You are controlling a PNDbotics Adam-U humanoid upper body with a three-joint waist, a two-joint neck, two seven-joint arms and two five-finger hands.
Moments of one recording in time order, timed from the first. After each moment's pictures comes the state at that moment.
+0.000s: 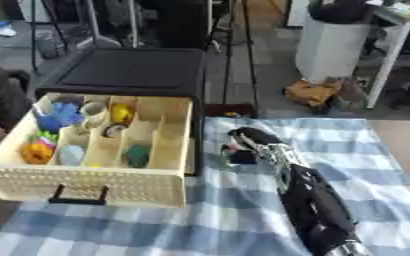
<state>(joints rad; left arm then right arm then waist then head) -0.34 0.40 -0.05 -1.98 -0.31 -0.06 -0.20 -0.95 -0.23 -0.42 -0.67 1.39 -0.22 0.26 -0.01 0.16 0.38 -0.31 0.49</state>
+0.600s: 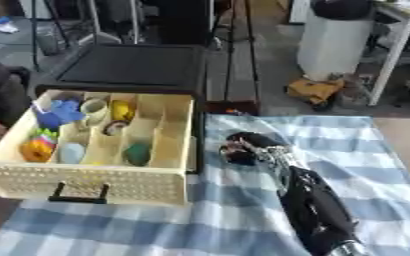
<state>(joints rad) -0.34 0.40 -0.05 -1.98 -0.32 -0.06 -0.21 -0.95 -0.24 -0.40 -0.65 1.40 -0.23 0.26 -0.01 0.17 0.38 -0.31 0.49</state>
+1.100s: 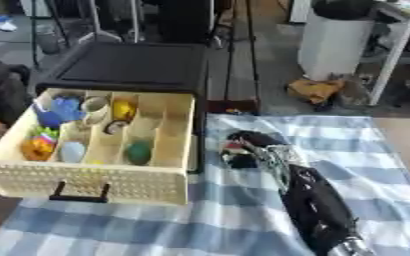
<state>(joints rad) -0.34 0.40 -0.05 -1.98 -0.32 -0.06 -0.21 -0.96 -0.26 -0.38 -0.61 1.43 -0.24 0.25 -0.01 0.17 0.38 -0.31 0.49</state>
